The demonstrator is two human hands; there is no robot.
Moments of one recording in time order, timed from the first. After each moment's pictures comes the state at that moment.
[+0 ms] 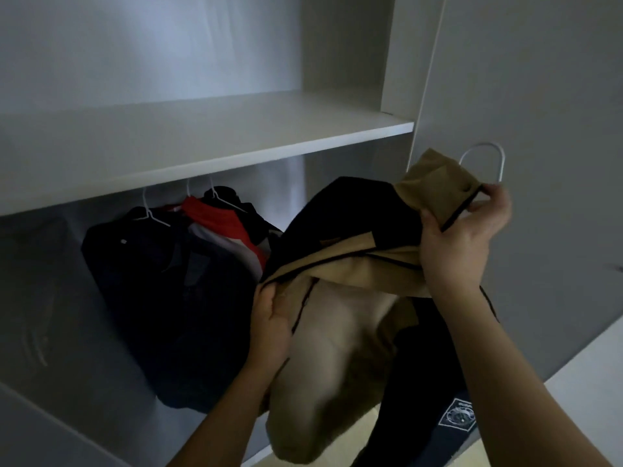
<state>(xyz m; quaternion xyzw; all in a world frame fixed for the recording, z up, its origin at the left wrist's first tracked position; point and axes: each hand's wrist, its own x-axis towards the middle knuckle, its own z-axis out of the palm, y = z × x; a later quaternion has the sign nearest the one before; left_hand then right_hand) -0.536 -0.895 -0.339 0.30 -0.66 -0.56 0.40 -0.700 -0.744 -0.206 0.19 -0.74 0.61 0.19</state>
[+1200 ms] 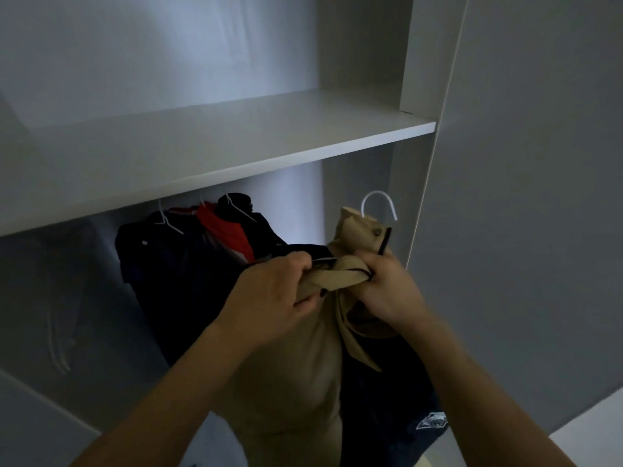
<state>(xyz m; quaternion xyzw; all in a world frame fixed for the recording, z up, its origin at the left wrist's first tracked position) -0.522 -0.923 -0.240 0.14 -0.94 -0.07 0.29 -0.695 -0.803 -0.263 0.50 -0.74 0.44 -0.06</state>
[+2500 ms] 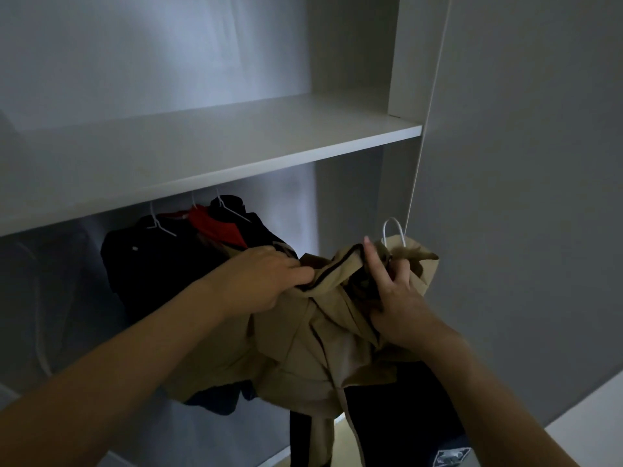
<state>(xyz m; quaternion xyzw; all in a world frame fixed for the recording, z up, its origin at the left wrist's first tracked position) -0.542 -0.967 -0.223 -0.09 -0.98 0.11 0.12 -0.705 -0.760 -0.273 0.49 -0.82 0.27 -0.08</state>
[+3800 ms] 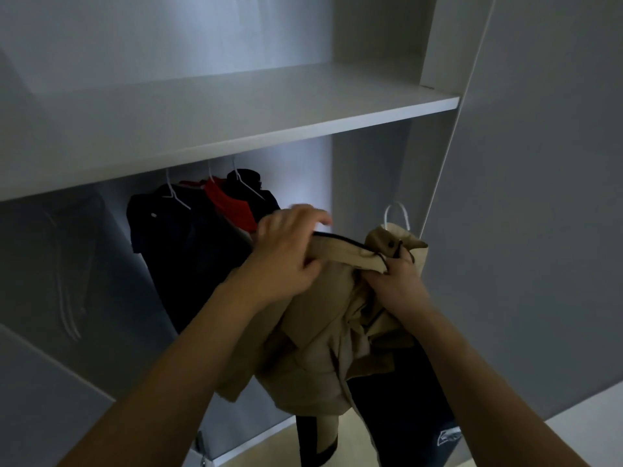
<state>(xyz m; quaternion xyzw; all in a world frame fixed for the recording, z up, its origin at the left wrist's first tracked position) -0.533 -0.943 -0.243 0.17 -0.95 -0.11 0.23 -0.689 -0.801 -0.291 0.34 -0.83 0.41 -0.16</state>
